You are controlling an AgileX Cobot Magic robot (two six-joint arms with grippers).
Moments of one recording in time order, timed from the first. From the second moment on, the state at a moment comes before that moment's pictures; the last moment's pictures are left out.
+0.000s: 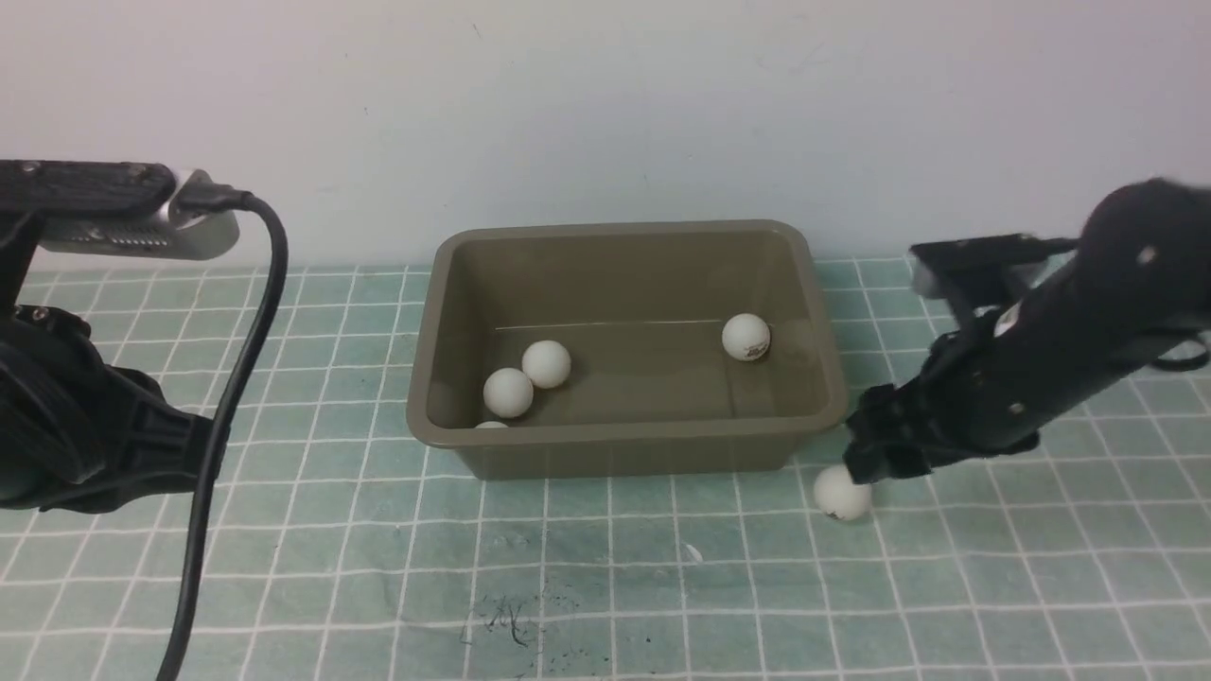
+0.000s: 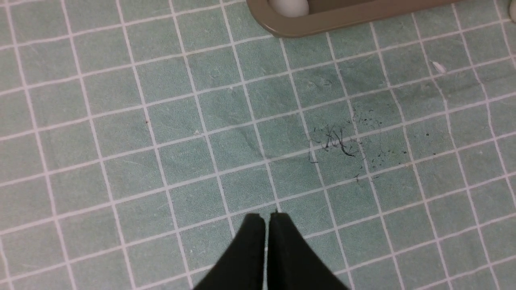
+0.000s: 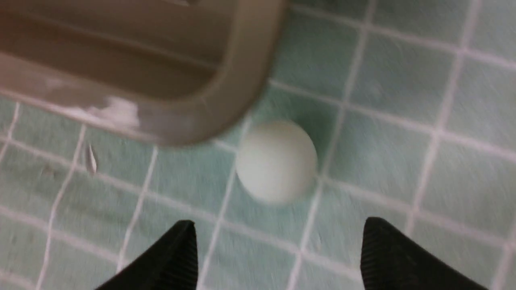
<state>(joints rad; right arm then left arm) 0.28 1.72 -1.09 0.29 0.74 -0.15 -0.13 1.06 -1.00 -0.24 1.06 0.12</state>
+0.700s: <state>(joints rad) 0.30 1.56 -1.13 0.39 0.72 -0.19 -0.13 1.06 -1.00 -0.18 1.09 0.12</state>
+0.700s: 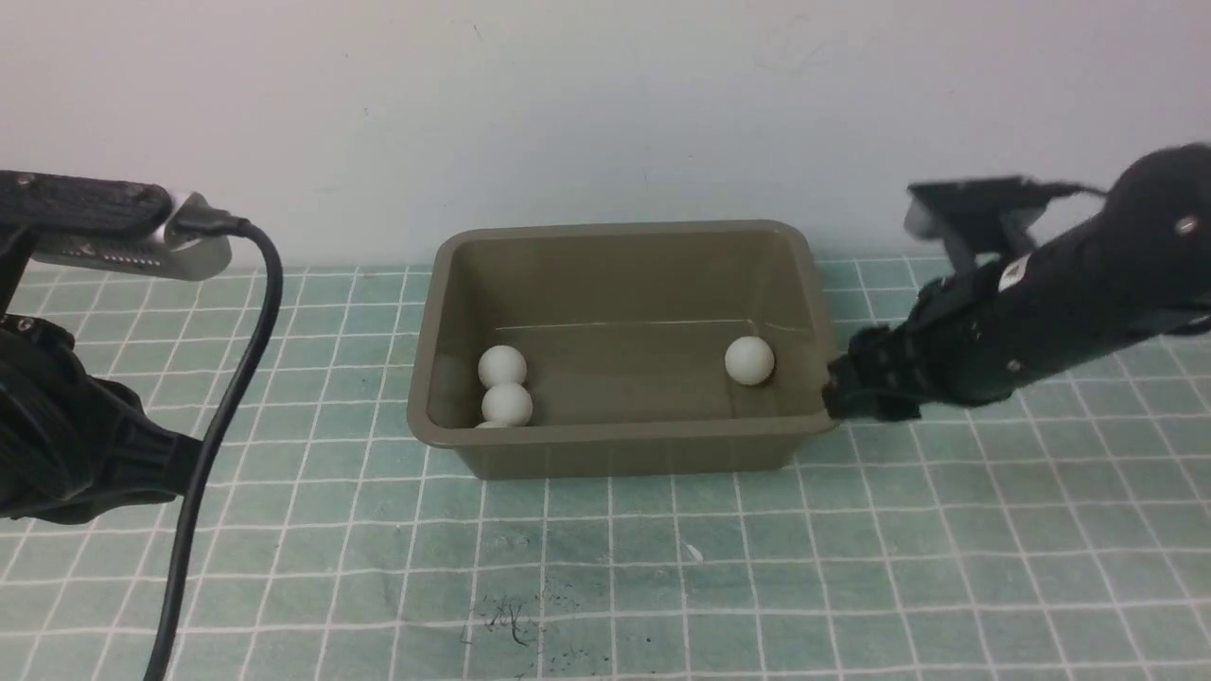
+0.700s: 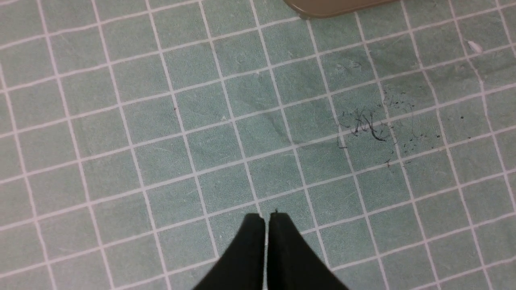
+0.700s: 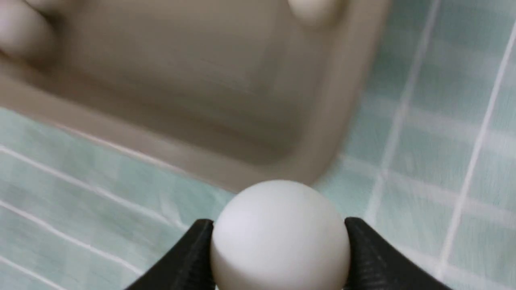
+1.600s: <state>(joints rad) 0.30 0.97 -1.20 -0.03 0.93 0.11 -0.13 1.06 -1.00 -0.23 1.09 0.12</state>
